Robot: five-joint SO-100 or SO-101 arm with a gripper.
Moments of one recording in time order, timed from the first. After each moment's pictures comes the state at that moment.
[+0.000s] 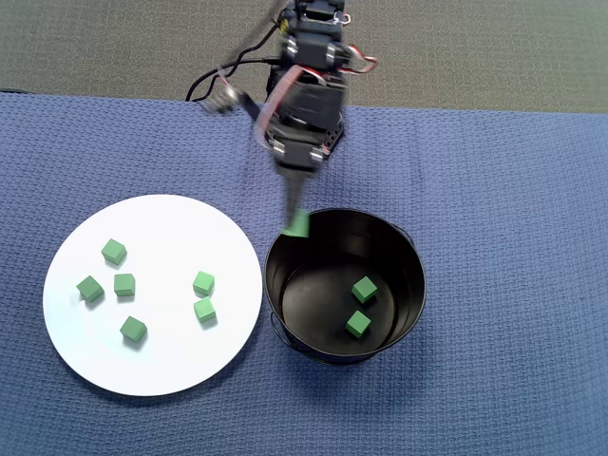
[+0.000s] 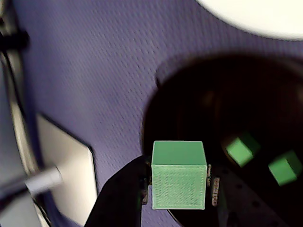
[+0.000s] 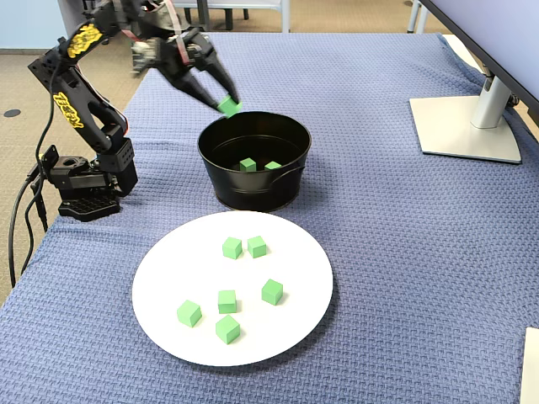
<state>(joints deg) 0.0 118.4 88.8 76.2 -1.5</state>
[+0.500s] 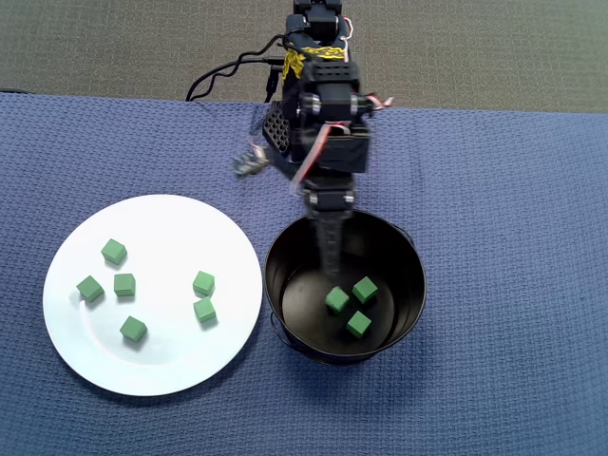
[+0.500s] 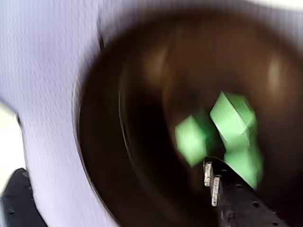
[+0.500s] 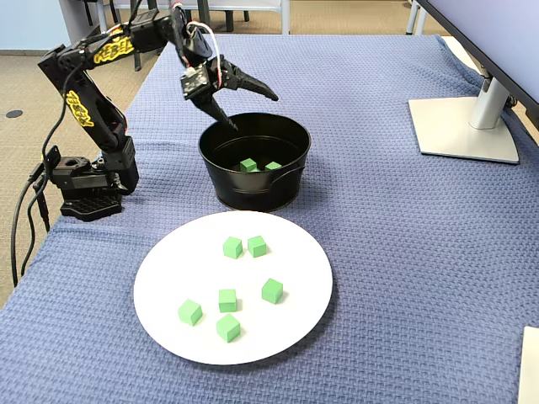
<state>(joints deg) -1.2 113.8 97.2 69.9 -8.7</state>
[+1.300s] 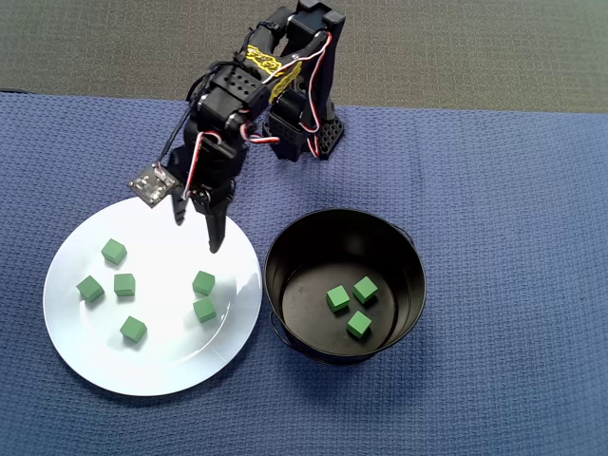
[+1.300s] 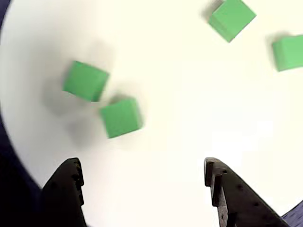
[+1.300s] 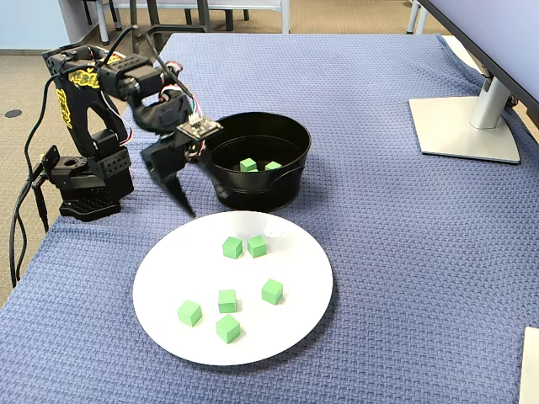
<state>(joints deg) 36.9 105.3 106.4 58.4 -93.3</state>
